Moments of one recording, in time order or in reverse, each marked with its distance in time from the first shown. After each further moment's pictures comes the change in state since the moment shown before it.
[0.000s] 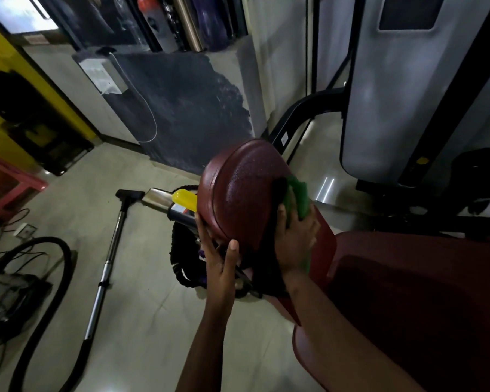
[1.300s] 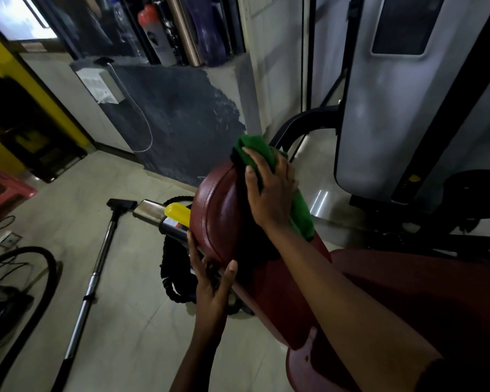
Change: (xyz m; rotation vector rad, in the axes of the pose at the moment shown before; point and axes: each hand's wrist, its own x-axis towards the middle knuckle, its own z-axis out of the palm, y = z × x) left_hand 0.000 0.000 -0.002 -0.025 0.004 -0.076; right_hand 0.080 -0.075 0.005 0.021 0.105 -0.368
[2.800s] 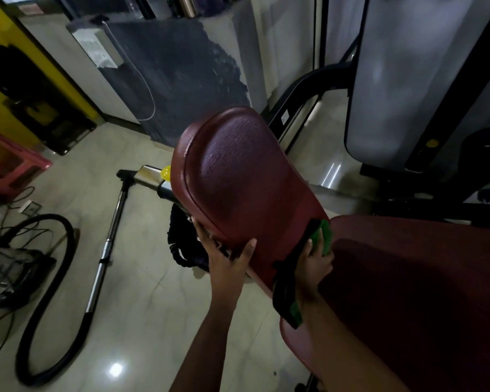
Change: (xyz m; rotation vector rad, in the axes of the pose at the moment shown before) left_hand -0.027 -0.054 0.033 0.157 0.113 -0.110; right_hand -0.186 0.157 -0.011 0.064 -0.065 0.953
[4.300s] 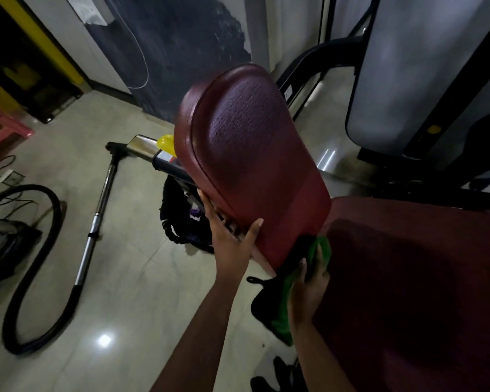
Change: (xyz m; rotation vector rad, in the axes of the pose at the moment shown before) left_hand -0.002 -0.017 0.000 0.015 0.011 0.087; right_hand -0.070 0.058 -0.025 0.049 0.046 -0.190
